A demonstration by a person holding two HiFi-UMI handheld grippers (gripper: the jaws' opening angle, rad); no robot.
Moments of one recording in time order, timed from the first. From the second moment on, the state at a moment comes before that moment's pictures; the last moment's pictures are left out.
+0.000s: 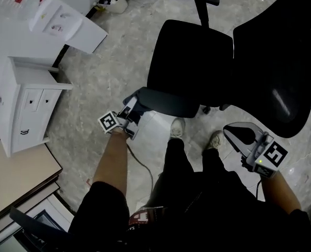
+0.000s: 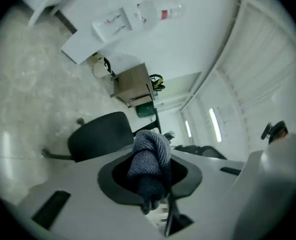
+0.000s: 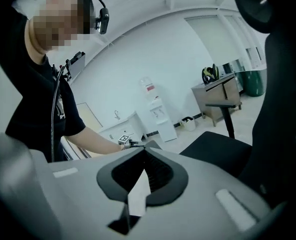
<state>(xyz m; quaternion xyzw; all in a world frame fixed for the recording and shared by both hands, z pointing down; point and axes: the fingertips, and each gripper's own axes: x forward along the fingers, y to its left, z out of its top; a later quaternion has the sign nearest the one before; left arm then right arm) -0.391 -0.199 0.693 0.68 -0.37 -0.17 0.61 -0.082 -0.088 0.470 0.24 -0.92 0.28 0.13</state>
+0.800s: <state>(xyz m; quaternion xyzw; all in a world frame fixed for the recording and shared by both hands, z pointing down) -0.375 -0.219 0.688 0.57 -0.22 -0.58 0.54 -0.103 -0.068 0.500 0.24 -0.89 0.35 0.19</state>
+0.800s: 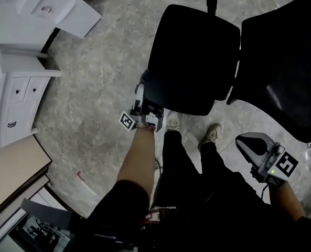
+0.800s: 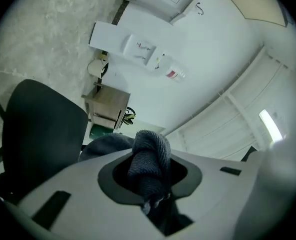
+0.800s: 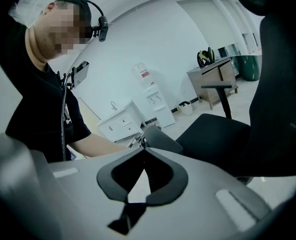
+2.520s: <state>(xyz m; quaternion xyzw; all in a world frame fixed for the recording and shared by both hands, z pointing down) -0.244 -0.208 0.634 0.83 0.01 0.25 0.50 -0.037 -0.057 0.487 0.29 -0.88 0.35 0.14</state>
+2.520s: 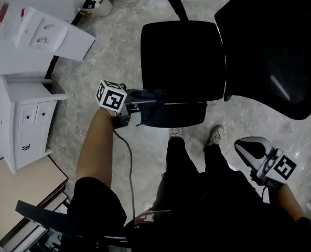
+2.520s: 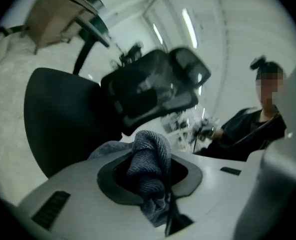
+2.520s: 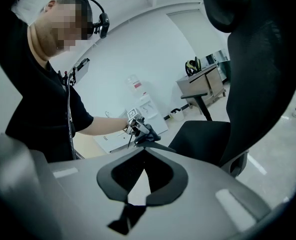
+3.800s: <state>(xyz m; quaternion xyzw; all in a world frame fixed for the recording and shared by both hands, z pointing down) -0.178 -0.091 0.627 0.85 -0.01 0.50 0.15 0.068 -0.042 0.406 0.38 -0.88 0.28 0.09</state>
